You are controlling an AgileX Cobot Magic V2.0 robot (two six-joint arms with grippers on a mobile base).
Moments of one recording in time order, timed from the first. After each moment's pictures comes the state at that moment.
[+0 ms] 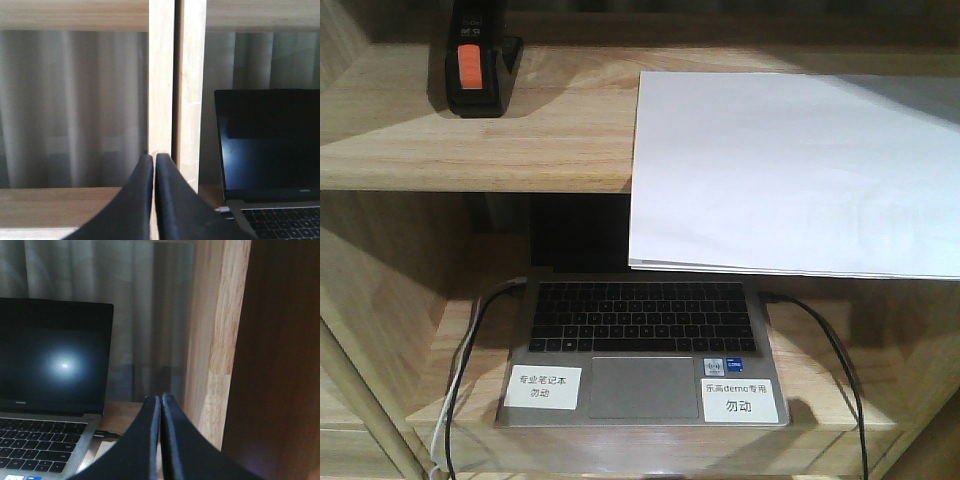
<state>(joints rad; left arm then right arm) -0.04 -0.02 0.03 0.00 -0.04 -0.02 0.03 -0.02 0.04 -0.08 0.04 0.02</state>
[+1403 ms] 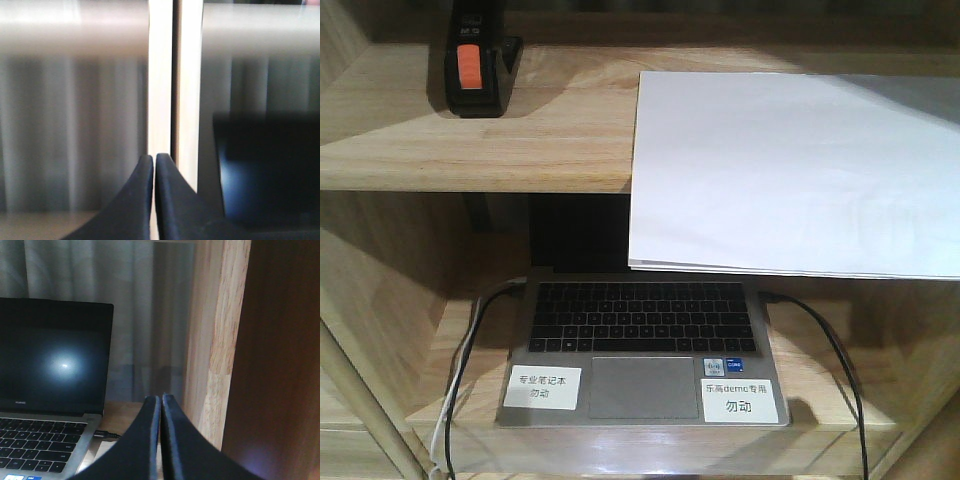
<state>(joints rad) -0.04 -0.02 -0.03 0.00 -0.09 -0.02 0.03 -0.02 0.04 -0.08 0.04 0.02</state>
